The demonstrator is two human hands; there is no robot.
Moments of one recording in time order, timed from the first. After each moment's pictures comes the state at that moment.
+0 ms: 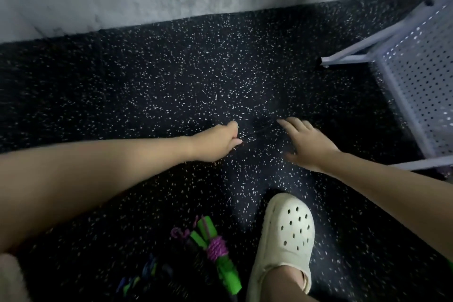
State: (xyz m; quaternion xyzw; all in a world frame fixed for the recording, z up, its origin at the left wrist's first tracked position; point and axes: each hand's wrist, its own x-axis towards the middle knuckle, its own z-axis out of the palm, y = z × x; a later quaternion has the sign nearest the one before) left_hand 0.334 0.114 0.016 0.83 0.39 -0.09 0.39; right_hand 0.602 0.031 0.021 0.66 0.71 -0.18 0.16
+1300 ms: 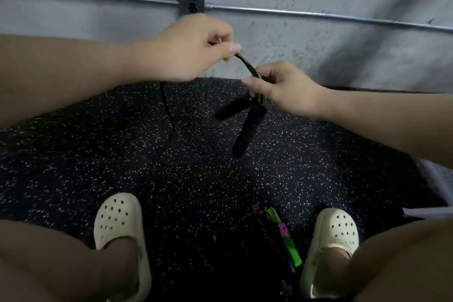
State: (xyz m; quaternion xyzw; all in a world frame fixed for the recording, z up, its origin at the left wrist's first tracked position) left_hand 0.042 0.017 0.359 0.84 0.47 0.21 0.15; right_hand 0.268 0.017 0.314 0.50 0.79 -0.29 -0.21
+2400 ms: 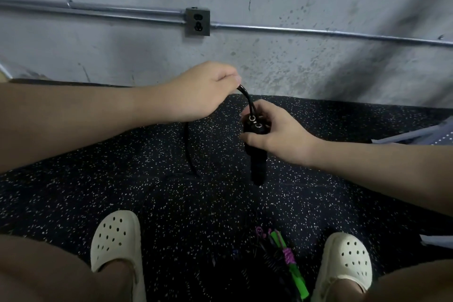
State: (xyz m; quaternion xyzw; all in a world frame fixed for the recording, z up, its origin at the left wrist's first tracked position) left_hand 0.063 0.014 0.336 0.78 0.51 0.23 0.28; right_hand 0.268 0.003 0.272 0.48 0.72 -0.43 -0.27
